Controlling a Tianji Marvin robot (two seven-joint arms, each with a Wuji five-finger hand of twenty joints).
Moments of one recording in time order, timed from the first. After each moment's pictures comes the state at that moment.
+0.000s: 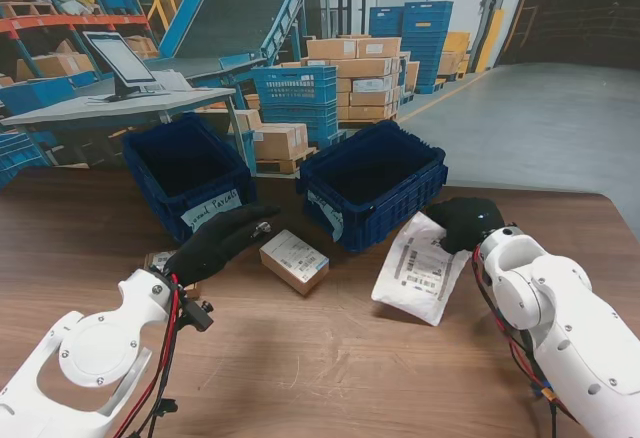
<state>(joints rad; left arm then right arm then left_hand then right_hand) 1.66 -1.09 -1.34 -1.90 0.15 -0.10 -0.17 -1.39 -1.02 1.31 -1.56 -1.14 -0.04 0.15 0.80 0.05 0.03 0.02 0.52 0.23 0.10 0.26 0.39 0.29 0.04 0.26 0.24 0.38 0.10 0.27 0.01 0.48 0.19 0.47 0.66 -0.75 1.03 -0.16 0.65 -0.28 1.35 1.17 0.93 -0.07 1.17 1.02 1.15 -0.07 1.28 0.87 0.73 0.20 1.30 0.80</state>
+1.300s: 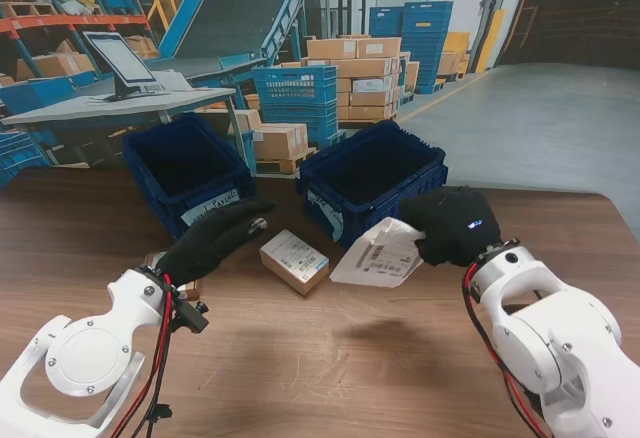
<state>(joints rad) 1.71 -1.10 -1.38 -2.00 0.18 -0.04 -0.17 -1.70 -1.04 1.43 -2.09 -1.25 -0.06 0.14 0.80 0.05 0.03 0.02 0.52 0.23 0.10 0.26 0.39 0.29 0.04 0.26 0.24 0.38 0.10 0.27 0.01 0.48 0.19 0.47 0.66 -0.76 1.03 -0.16 0.65 -0.29 1.35 1.17 0.93 -0.07 1.17 1.02 1.15 -0.07 1.26 0.87 0.72 0.20 1.30 0.80</state>
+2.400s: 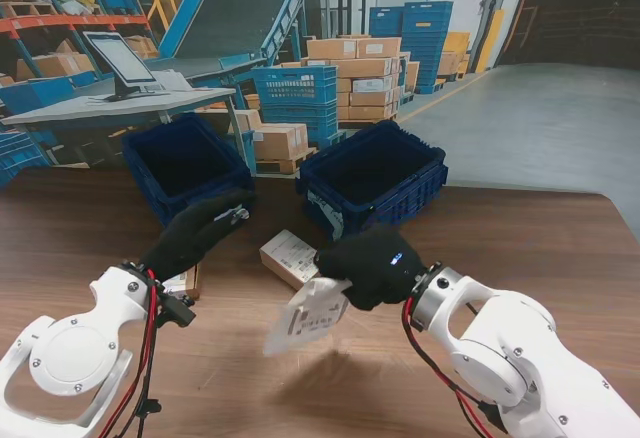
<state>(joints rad) 1.74 -1.10 -1.43 -2.01 0.17 -0.03 -0.15 -1.62 -1.03 1.22 -2.05 -1.17 -0.30 0.15 0.80 0.05 0.03 0.02 0.52 0.23 0.10 0.26 0.39 0.29 0.04 0.26 0.24 0.38 0.10 0.27 0.01 0.48 0.19 0.47 0.67 -0.76 1.03 -0.16 0.65 -0.29 1.35 1.18 0.93 -0.07 1.17 1.02 1.15 -0.07 1.25 0.87 0.71 0.20 1.29 0.80</state>
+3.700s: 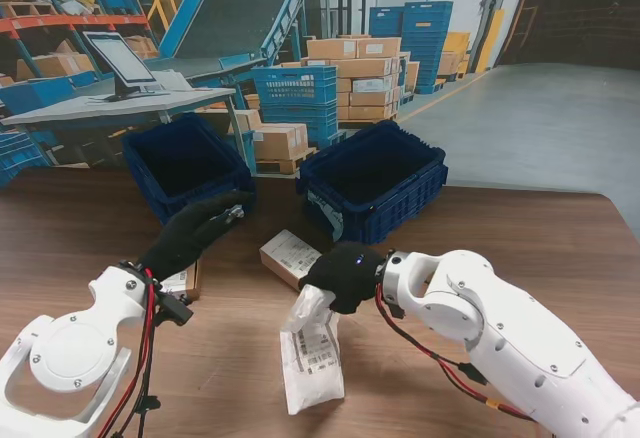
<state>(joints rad) 1.73 -1.10 -1.44 -1.99 0.15 -0.02 -0.15 -1.20 -1.01 0.87 -1.60 -0.96 -0.44 0.26 0.80 0.05 0.03 0.02 0.52 0.23 0.10 0.26 0.39 0.29 0.04 0.26 0.24 0.38 0.10 0.27 0.01 0.48 0.19 0.47 0.70 -0.76 1.02 -0.16 0.65 -0.29 1.34 1.20 0.89 -0.07 1.16 1.03 1.05 -0.07 1.20 0.87 0.62 0.20 1.21 0.77</state>
